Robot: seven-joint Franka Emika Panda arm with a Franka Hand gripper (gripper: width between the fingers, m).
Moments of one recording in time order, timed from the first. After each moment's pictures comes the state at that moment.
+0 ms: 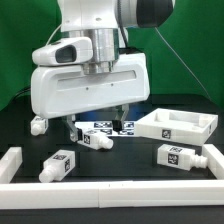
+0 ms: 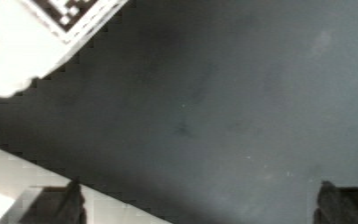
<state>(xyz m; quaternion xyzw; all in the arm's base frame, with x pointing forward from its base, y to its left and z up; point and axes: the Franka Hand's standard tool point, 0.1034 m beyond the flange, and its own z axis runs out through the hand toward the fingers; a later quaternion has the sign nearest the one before) 0.585 -0.060 0.075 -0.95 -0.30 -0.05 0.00</state>
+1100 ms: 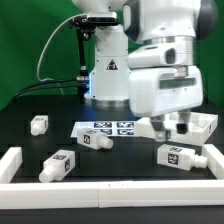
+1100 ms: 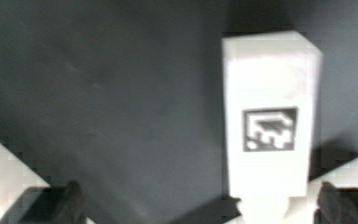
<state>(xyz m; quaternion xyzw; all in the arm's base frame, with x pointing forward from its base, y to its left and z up) 0.560 0.073 0.060 -0.90 -0.42 -0.09 -0.02</state>
